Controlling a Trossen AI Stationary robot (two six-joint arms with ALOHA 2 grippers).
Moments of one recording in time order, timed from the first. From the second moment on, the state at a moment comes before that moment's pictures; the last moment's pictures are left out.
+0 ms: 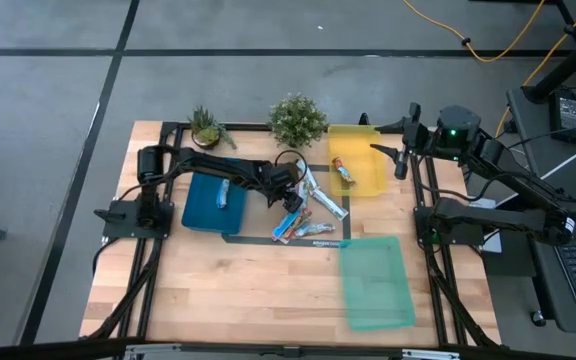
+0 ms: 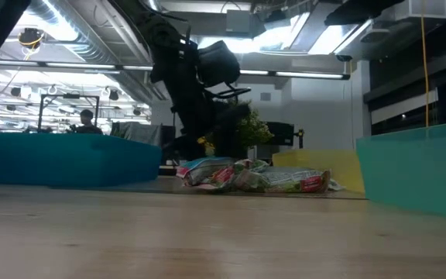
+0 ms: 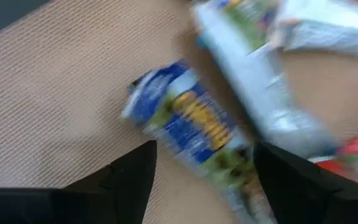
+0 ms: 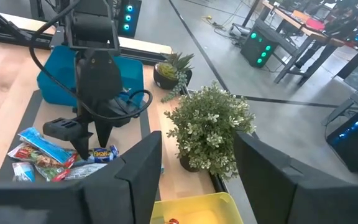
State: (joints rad) left arm 0.21 1.94 1.19 -0.29 -0.01 -0.70; right arm -0.55 0.78 0.99 -0.52 -0.18 -0.41
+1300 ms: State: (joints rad) left arm 0.26 1.79 1.30 -0.41 -0.02 -0.59; right arm -0.55 0.78 0.99 -0.53 -0.18 -0.43
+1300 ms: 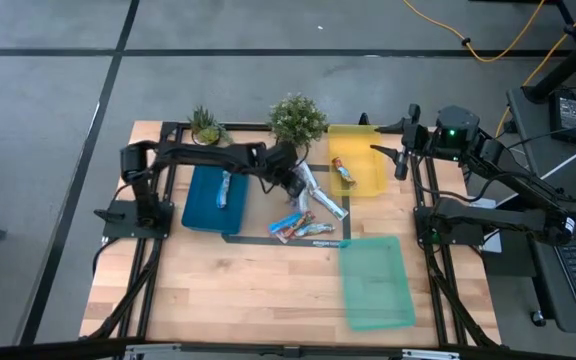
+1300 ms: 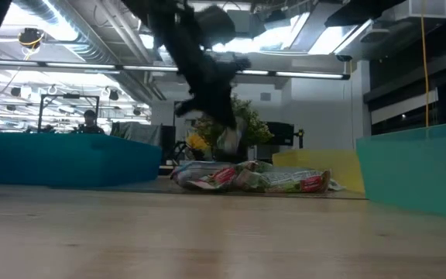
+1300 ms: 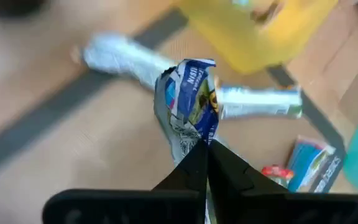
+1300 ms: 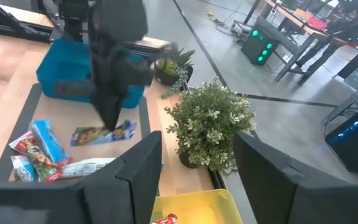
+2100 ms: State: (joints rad) left arm 0.25 1.44 1.36 -0.31 0.22 -0.25; right arm -0.55 0.78 0.99 -0.49 -0.14 -0.39
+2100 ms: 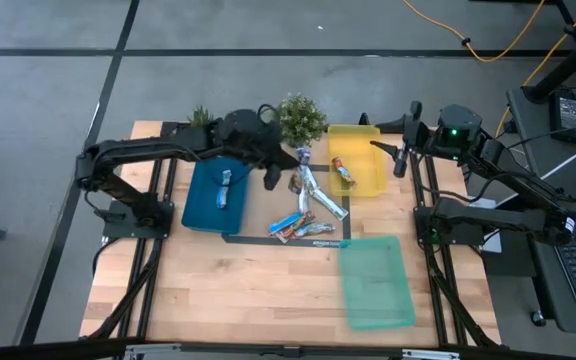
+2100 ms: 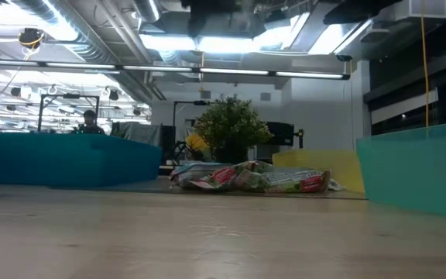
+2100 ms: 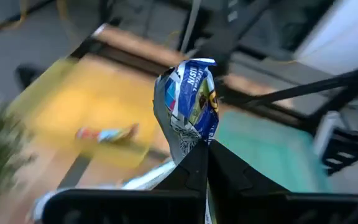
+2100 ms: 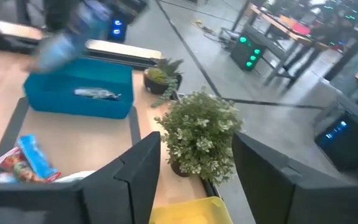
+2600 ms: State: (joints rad) left arm 0.23 1.05 1.36 -0.60 0.20 -0.12; right arm -0.55 0.78 0.99 -0.49 -0.11 -0.34
